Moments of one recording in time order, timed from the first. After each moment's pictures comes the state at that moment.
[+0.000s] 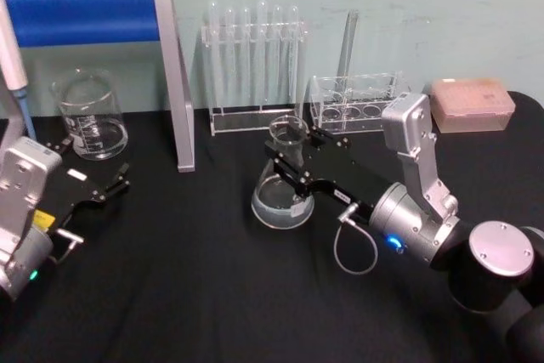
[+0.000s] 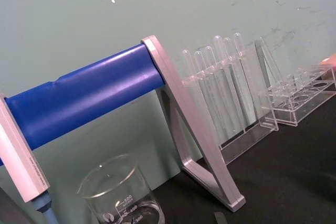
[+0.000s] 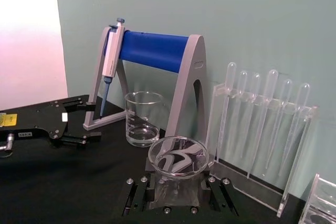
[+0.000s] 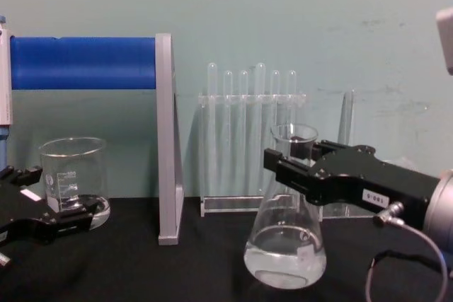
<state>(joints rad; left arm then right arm) -0.20 0.60 0.45 -1.41 -0.25 -0.12 0.03 0.26 0.30 -0.40 -1.42 0.31 -0.10 0.45</state>
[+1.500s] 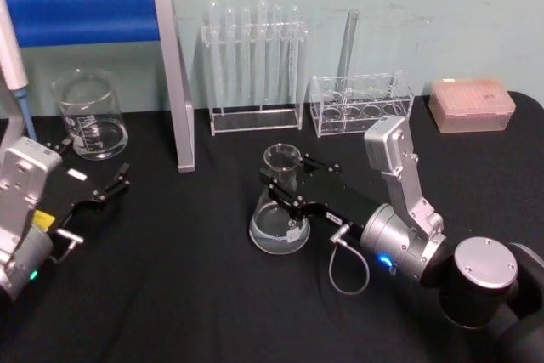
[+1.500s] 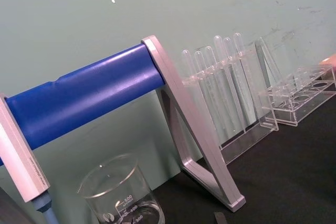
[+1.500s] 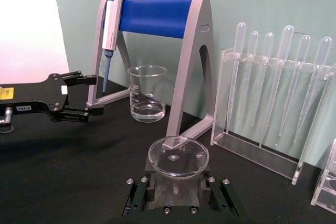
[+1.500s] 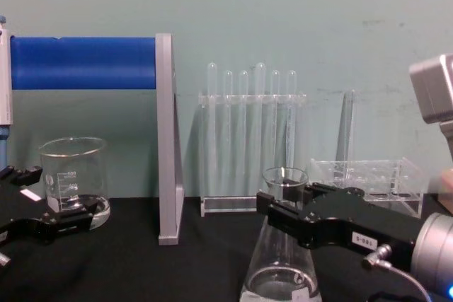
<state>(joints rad) -0.20 0.60 0.45 -1.41 -0.25 -0.12 0.03 0.27 0.28 -0.42 -1.34 0.31 -0.09 0.45</state>
